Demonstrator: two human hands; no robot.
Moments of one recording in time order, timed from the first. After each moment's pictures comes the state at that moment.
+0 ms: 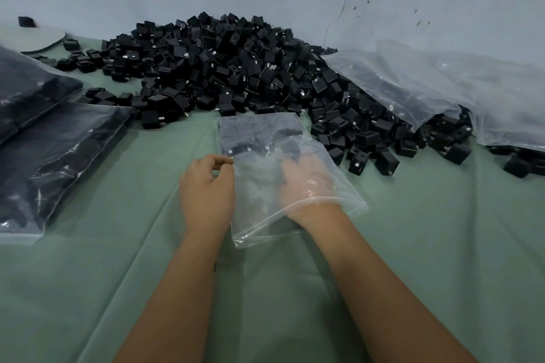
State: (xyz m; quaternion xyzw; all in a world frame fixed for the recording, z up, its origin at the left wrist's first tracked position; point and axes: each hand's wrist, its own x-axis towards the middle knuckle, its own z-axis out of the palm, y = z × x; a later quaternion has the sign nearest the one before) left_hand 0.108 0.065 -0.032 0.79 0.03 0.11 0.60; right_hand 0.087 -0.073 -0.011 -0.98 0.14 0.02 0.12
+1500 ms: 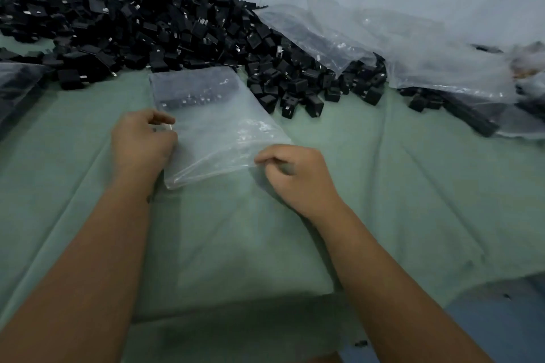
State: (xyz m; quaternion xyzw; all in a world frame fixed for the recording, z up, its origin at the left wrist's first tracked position) left_hand 0.104 0.073 -0.037 0.86 -0.02 0.09 0.51; right_hand -0.042 -0.114 -0.030 -0.89 0.05 -0.25 0.38
